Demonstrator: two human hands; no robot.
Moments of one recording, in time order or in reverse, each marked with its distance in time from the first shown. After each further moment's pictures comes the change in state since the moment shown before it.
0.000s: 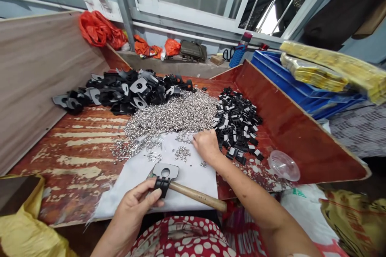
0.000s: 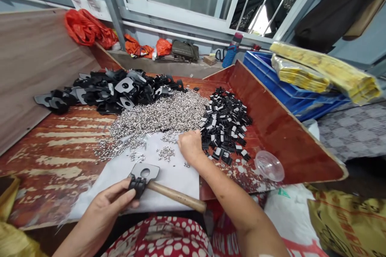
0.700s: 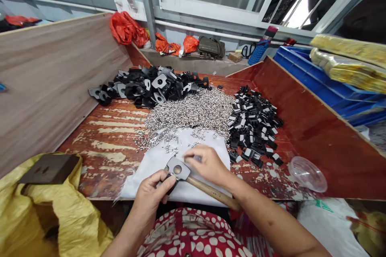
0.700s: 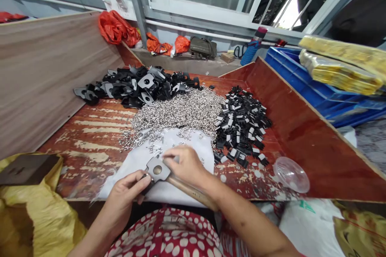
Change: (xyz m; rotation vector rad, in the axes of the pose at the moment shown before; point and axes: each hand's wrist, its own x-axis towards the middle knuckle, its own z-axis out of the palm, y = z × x) left_hand 0.000 -0.002 0.000 -0.034 0.054 0.107; right_hand -0.043 -0.070 -0.004 0.586 -0.100 -0.272
